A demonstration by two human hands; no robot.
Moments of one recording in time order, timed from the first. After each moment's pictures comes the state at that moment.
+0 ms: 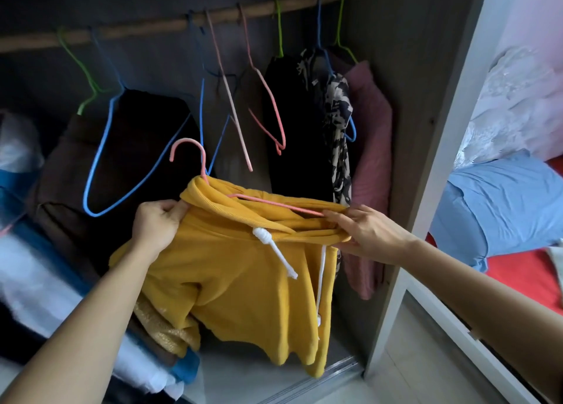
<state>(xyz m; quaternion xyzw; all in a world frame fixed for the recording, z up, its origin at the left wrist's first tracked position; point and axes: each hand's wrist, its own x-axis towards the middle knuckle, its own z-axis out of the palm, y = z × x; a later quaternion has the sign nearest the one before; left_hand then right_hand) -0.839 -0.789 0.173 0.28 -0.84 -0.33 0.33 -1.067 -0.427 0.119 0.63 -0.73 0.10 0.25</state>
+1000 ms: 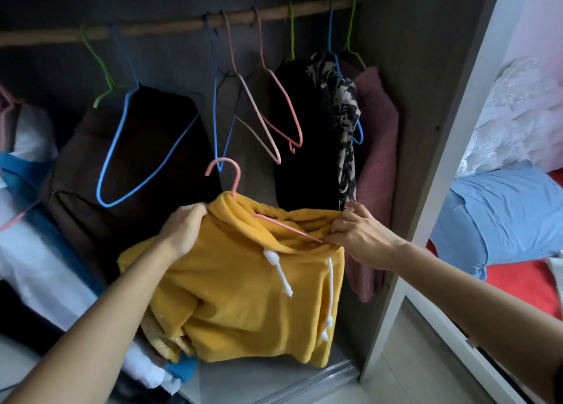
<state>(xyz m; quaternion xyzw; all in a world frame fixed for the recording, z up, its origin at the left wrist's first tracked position) -0.836 -0.753 0.177 0.26 -0.87 -0.38 0.20 -1.054 -0.441 0.120 0.63 -0.75 0.02 0.19</state>
